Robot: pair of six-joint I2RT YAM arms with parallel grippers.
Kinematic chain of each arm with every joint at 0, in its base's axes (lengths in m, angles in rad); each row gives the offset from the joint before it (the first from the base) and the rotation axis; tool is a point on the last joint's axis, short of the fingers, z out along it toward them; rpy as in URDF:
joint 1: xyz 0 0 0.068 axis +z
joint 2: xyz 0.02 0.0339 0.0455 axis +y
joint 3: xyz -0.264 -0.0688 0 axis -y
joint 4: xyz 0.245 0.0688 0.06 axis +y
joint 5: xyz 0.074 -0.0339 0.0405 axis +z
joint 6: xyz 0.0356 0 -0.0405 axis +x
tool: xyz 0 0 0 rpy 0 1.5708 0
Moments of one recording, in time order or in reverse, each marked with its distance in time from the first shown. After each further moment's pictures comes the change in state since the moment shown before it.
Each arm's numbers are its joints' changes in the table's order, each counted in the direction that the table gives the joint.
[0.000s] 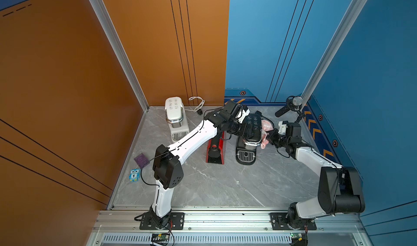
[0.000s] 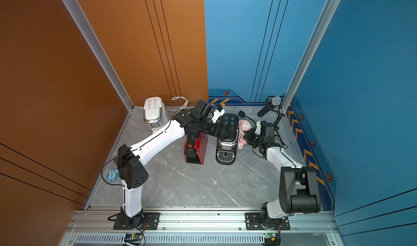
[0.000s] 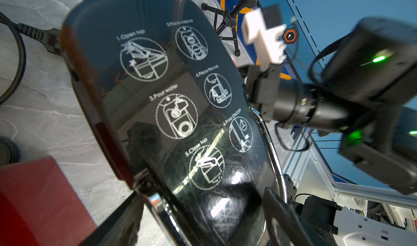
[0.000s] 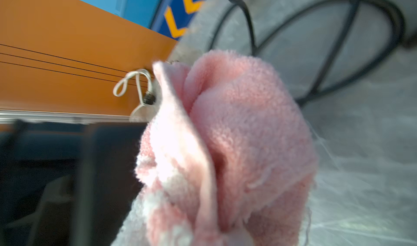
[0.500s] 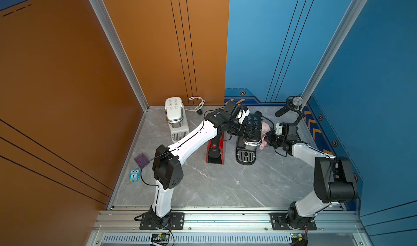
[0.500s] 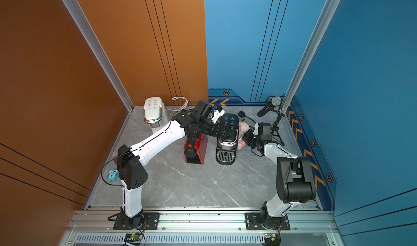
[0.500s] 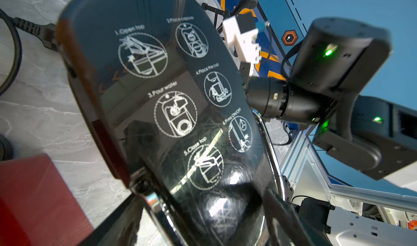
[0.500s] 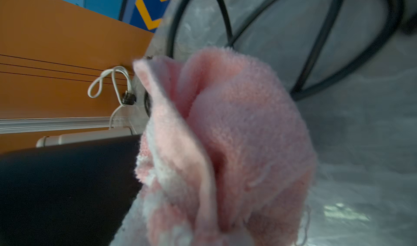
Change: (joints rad) left arm -0.007 -0.007 -0.017 -0.013 0.001 -0.038; right arm 0.005 0.131 -0.063 0.042 -0.035 -0.022
